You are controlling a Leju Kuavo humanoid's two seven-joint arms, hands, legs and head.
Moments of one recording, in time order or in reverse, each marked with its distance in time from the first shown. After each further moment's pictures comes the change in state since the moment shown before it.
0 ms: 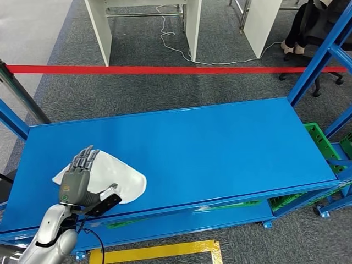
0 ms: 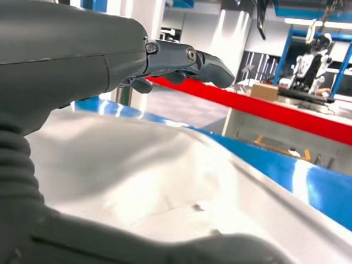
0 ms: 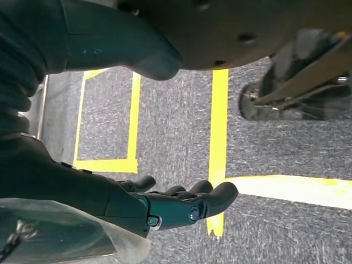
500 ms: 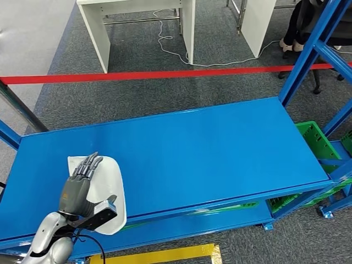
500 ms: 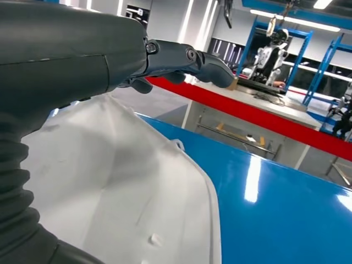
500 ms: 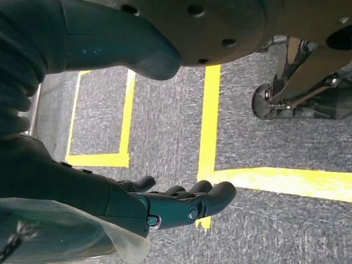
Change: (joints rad) left arm 0.061 0.034 -0.009 -0.079 0.173 -0.044 -0.168; right arm -0.002 -0.004 -0.001 0.000 0.016 0.008 -0.004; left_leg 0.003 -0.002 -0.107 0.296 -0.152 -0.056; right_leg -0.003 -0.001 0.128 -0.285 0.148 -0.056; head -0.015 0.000
